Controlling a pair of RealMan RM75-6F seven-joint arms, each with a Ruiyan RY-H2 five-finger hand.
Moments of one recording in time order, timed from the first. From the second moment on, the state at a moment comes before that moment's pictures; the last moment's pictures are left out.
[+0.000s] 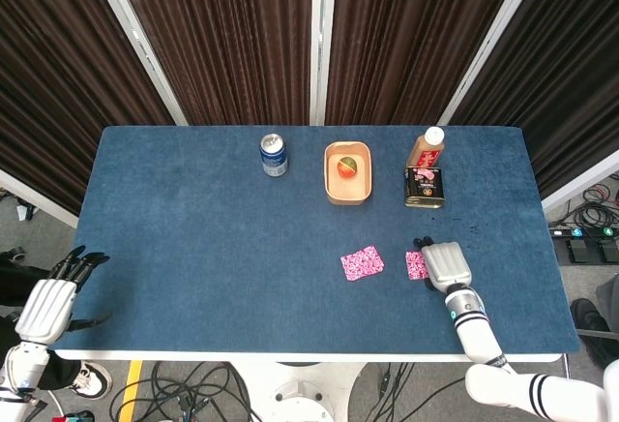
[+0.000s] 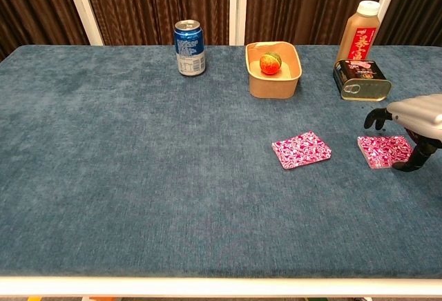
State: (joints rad) left arm -0.12 -1.27 0.04 -1.34 1.60 1.47 -0.24; right arm 0.61 -1.51 0.03 -1.51 -0.82 1.05 -0.70
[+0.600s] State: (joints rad) left arm -0.12 -1.27 0.04 -1.33 1.60 1.46 -0.24; right arm 0.61 -1.52 0.03 -1.50 -0.81 1.04 -0.71
